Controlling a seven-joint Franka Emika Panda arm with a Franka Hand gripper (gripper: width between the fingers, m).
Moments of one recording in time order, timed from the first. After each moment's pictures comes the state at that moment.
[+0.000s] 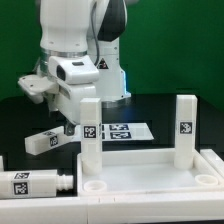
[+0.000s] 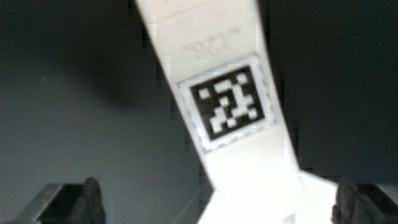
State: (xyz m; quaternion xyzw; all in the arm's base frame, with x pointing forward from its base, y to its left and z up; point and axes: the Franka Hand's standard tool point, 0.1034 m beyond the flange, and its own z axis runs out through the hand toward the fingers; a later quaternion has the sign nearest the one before) arm 0.395 -0.112 0.047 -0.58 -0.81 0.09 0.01
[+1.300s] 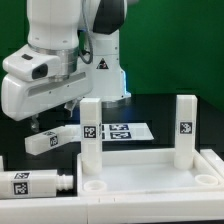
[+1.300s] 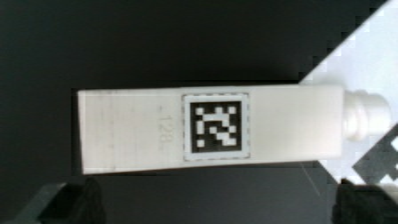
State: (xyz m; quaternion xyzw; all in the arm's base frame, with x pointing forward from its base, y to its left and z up) arm 0.407 -0.130 0.051 -0.92 -0.37 0.12 0.00
